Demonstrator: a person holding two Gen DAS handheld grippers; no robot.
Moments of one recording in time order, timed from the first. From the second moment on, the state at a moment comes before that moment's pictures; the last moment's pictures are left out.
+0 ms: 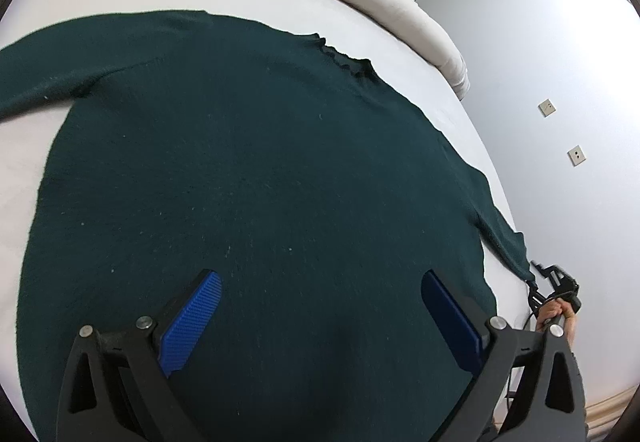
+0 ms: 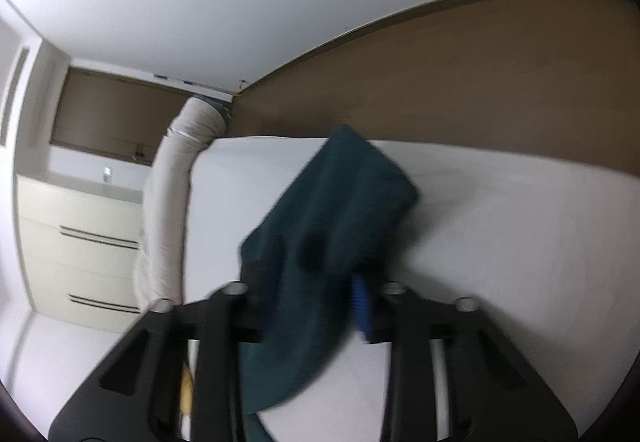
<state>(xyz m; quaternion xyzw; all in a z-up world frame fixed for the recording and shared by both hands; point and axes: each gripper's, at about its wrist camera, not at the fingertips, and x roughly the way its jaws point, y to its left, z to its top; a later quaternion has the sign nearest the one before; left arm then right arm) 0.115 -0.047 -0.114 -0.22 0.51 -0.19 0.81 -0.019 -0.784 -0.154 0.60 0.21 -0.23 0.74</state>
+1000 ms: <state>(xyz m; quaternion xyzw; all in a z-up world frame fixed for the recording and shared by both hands) 0.157 0.004 -0.119 -0.29 0.48 -0.20 0.80 0.178 -0.261 -0.120 0.09 0.43 0.09 0.89</state>
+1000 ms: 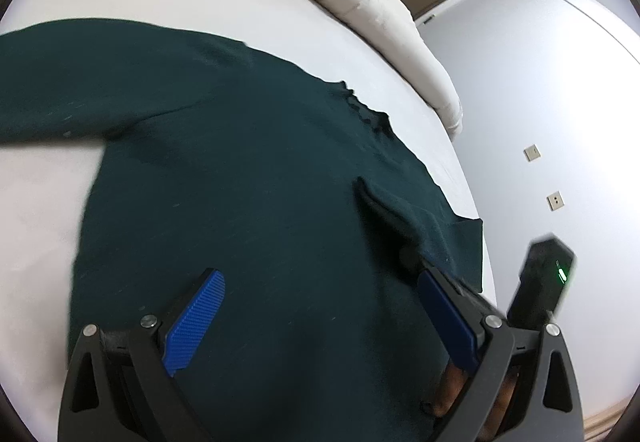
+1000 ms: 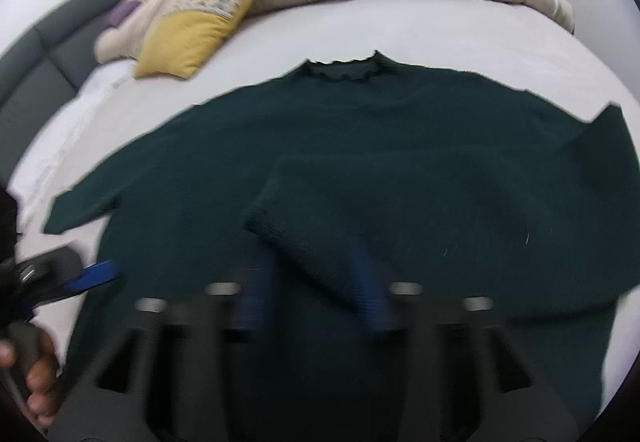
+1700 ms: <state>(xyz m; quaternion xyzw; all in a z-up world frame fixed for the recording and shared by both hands) 0.241 -0.118 -0.114 -0.14 0.50 -0.22 0.83 0.078 -0.470 -0.068 0.26 0.32 -0.06 0.91</state>
